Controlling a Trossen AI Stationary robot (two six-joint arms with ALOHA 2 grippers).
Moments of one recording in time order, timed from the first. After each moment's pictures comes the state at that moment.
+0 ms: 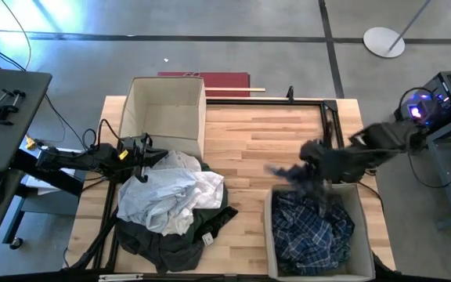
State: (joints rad) left arm -0.11 0.01 0.01 0.22 -0.27 -0.21; right arm 0.50 1.31 1.74 -1.33 0.24 0.79
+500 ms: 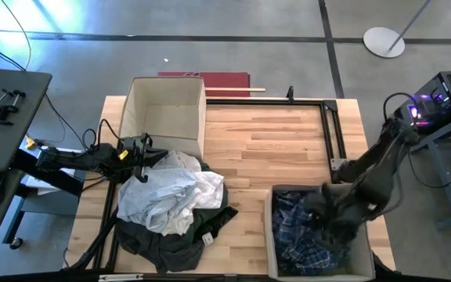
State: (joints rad) left arm -0.11 0.01 0.01 0.22 -0.27 -0.21; right arm 0.87 1.31 1.28 -1.07 0.22 1.17
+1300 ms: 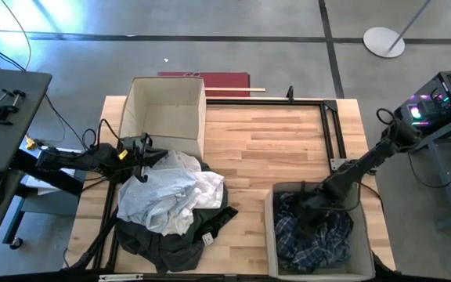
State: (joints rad) left arm -0.11 0.01 0.01 0.23 -0.27 -0.21; right arm 0.64 1.30 0.64 -0.48 -0.34 1.27
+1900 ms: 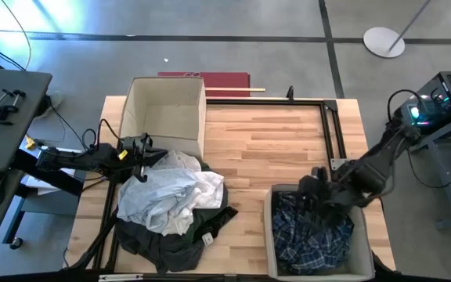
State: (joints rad) left arm -0.11 0.01 0.01 0.23 -0.27 -0.23; right arm 0.76 1.29 1.37 -1.17 0.44 0.95
